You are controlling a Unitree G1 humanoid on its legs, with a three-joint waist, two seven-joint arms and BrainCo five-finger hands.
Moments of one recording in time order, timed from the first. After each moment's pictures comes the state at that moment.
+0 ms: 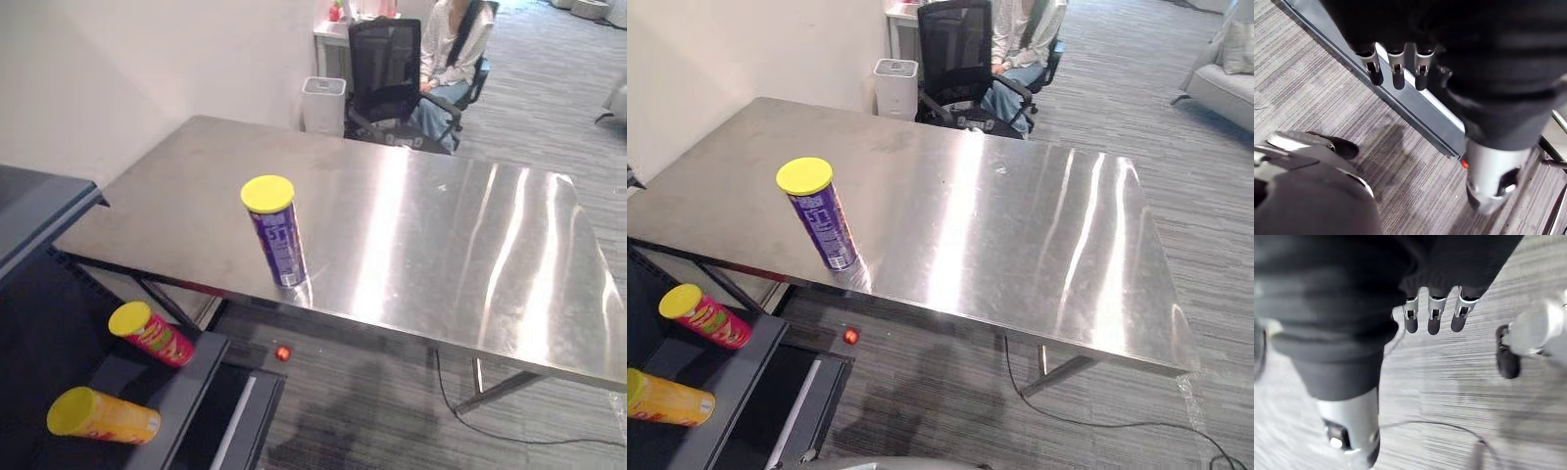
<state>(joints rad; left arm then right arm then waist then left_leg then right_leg) 0.16 0.07 0.44 1.18 -0.05 -0.10 0.06 0.06 -0.12 -1.36 1.26 0.64 -0.10 -0.12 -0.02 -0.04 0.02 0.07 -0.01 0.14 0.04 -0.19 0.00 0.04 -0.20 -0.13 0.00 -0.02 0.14</state>
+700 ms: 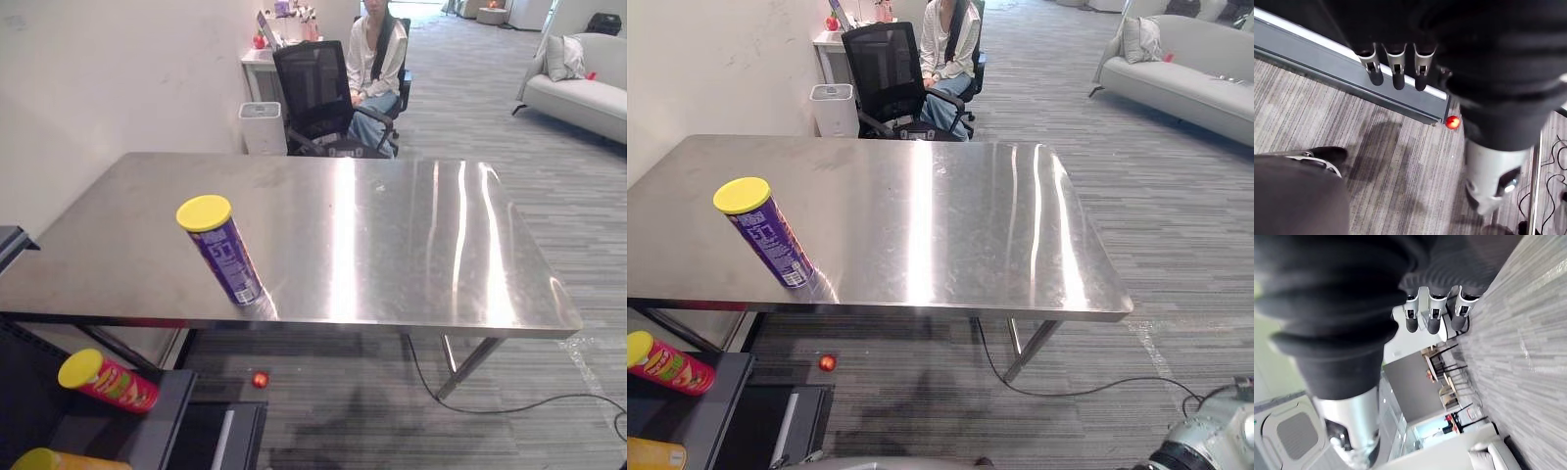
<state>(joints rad) 0.16 0.09 0.27 1.15 -0.02 -0.10 0.07 -0.12 -0.32 -1.00 0.33 0.44 -0.26 -0.43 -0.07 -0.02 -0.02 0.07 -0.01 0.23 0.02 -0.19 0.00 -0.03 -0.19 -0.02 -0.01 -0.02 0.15</state>
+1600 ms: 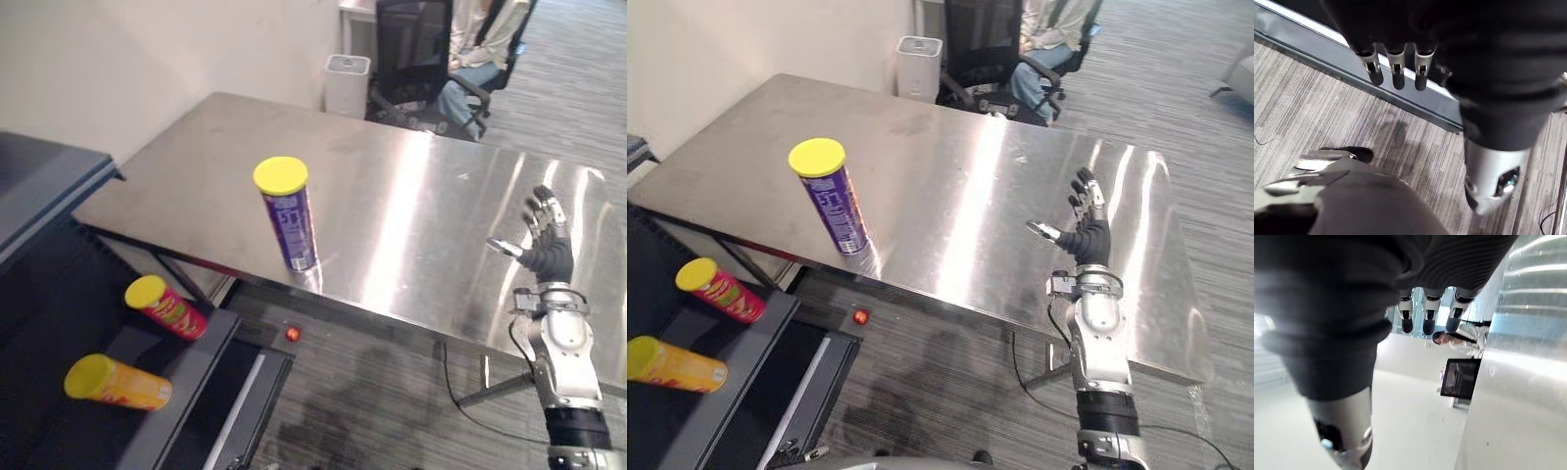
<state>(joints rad) 0.17 0.12 0.15 1.11 0.02 -0.11 0.04 -0.18 -0.32 -0.17 0.05 0.15 -0.23 -0.04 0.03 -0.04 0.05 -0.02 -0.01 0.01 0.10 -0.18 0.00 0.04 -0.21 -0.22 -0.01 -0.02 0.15</state>
